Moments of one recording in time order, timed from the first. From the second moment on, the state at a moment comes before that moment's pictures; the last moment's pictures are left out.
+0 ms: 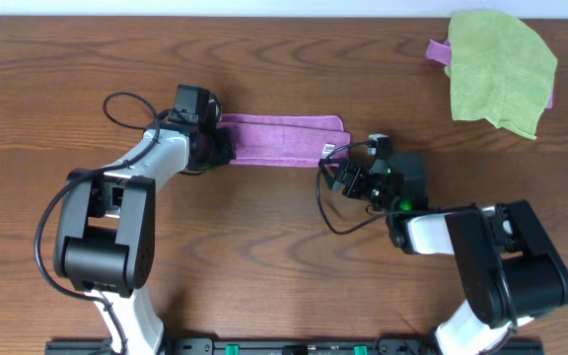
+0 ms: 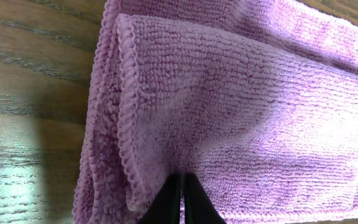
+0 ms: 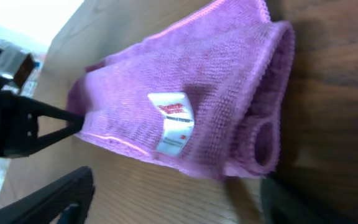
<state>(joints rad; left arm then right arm) -0.17 1.96 1.16 -0.39 0.29 -0.38 0.24 1.83 0.51 0.76 -0.46 0.69</state>
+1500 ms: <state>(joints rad) -0.17 1.96 1.16 -0.42 0.29 -0.38 0.23 2.00 0.87 0.39 -0.51 0.76</state>
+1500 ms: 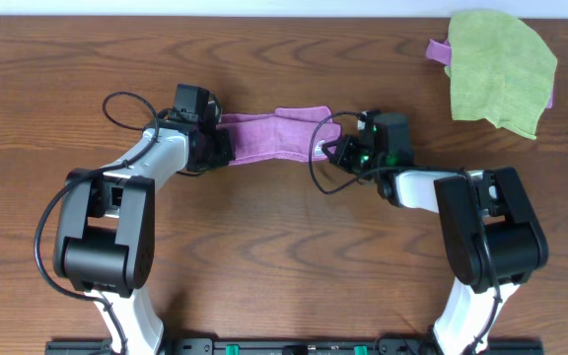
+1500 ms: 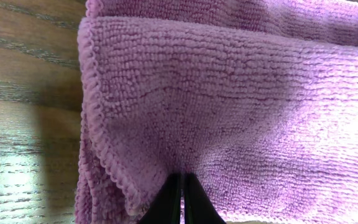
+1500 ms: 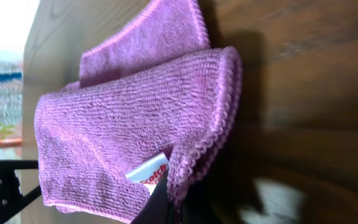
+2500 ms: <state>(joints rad) -0.17 1.96 1.18 -0.49 0.27 -0.41 0.38 1.83 1.18 -0.10 -0.47 0.47</state>
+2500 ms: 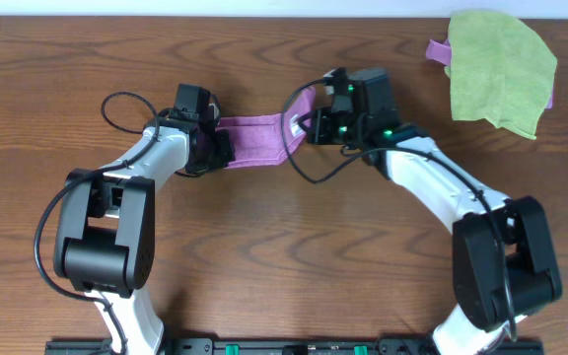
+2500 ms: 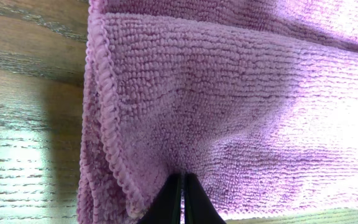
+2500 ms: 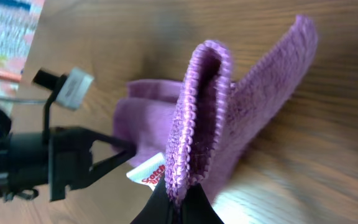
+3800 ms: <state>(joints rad) -0.12 1.90 1.22 -0.55 0.27 -0.45 0.53 1.83 1.20 -0.11 -0.43 0.45</state>
